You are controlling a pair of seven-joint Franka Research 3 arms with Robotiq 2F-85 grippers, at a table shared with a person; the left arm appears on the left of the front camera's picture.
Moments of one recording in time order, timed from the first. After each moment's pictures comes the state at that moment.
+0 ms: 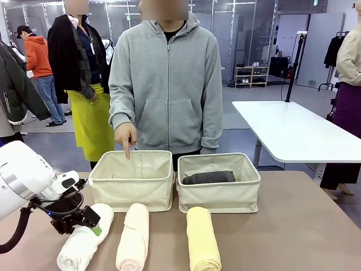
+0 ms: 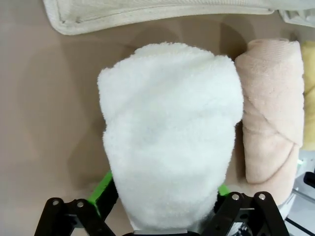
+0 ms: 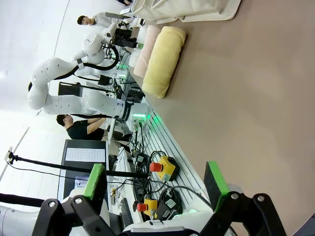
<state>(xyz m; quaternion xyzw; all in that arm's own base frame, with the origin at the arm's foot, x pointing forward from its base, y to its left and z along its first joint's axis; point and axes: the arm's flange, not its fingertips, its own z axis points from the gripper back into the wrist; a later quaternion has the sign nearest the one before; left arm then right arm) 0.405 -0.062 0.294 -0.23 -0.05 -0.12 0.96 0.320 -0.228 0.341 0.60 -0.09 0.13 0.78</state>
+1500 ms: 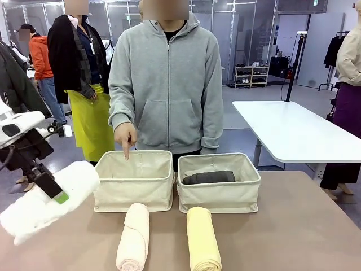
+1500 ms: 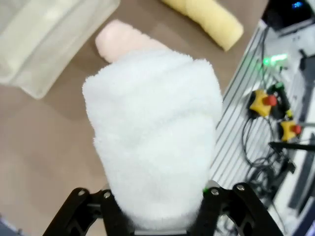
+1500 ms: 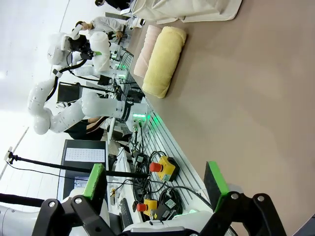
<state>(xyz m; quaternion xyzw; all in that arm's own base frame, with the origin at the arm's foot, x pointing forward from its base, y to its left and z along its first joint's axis) 0.326 -0.059 0.500 -0.20 -0.12 -0.43 0.87 0.319 -0.228 0.342 0.60 -0.09 0.13 0.78</state>
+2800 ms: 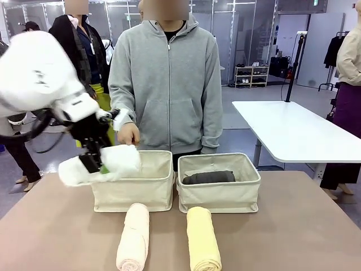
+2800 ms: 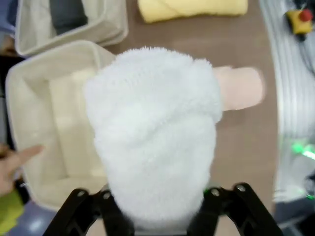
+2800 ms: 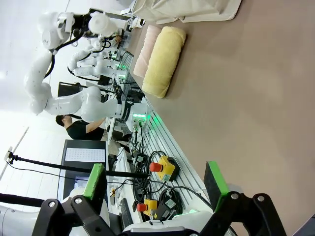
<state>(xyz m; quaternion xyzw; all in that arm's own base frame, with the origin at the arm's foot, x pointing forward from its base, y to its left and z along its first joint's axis) 0.448 -0.174 0.520 -0.04 -0.14 -0.74 0.65 0.319 -0.227 0.342 0.60 -0.09 0.13 0.78</state>
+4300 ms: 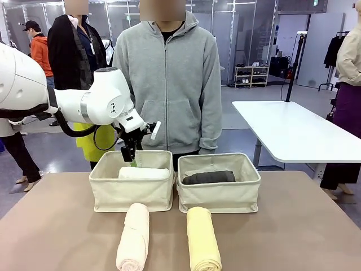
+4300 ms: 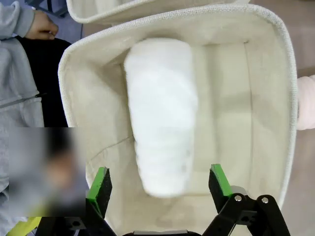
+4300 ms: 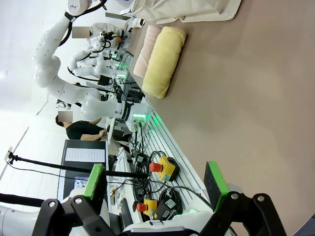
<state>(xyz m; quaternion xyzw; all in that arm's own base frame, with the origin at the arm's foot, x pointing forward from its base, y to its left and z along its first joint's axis) 0.616 -0.225 0.453 0.06 -0.14 -0.75 0.64 0.319 -0.227 0.342 0.60 -0.09 0.13 0.78</state>
